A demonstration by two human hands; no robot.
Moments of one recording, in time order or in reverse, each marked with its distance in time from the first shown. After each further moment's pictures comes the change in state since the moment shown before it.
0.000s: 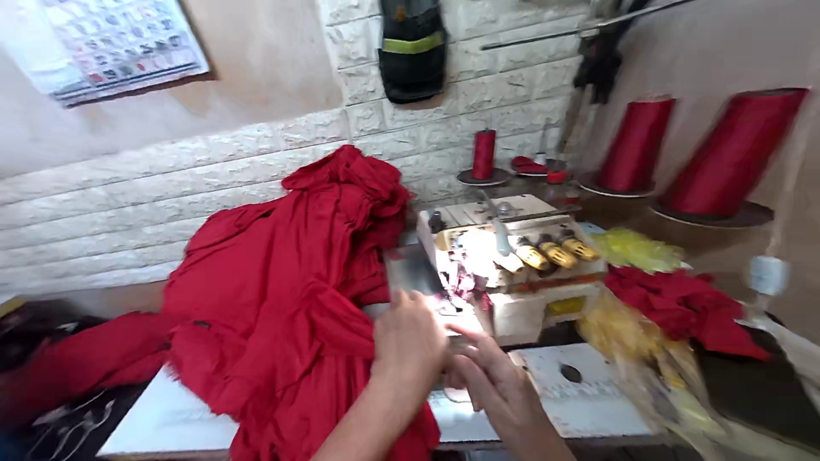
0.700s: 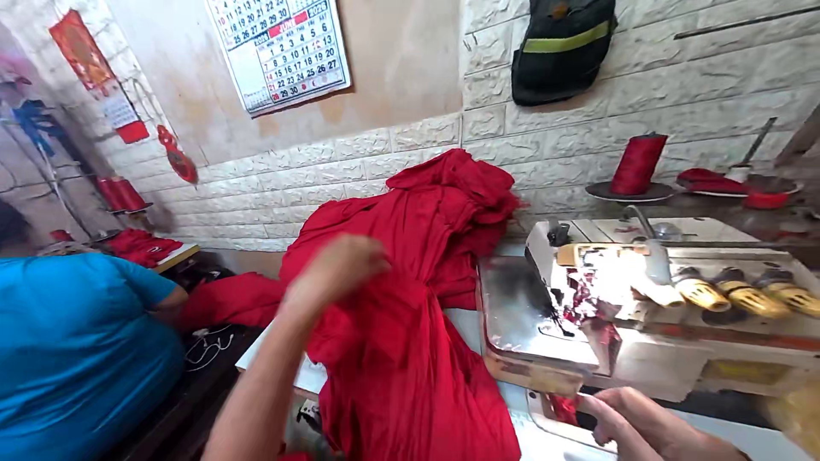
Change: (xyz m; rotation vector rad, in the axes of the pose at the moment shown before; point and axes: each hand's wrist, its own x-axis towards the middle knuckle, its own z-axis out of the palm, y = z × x) left_hand -0.029 -0.181 -0.111 0.226 0.331 0.173; right_hand -0.002 -0.012 -0.056 -0.292 -0.302 0.176
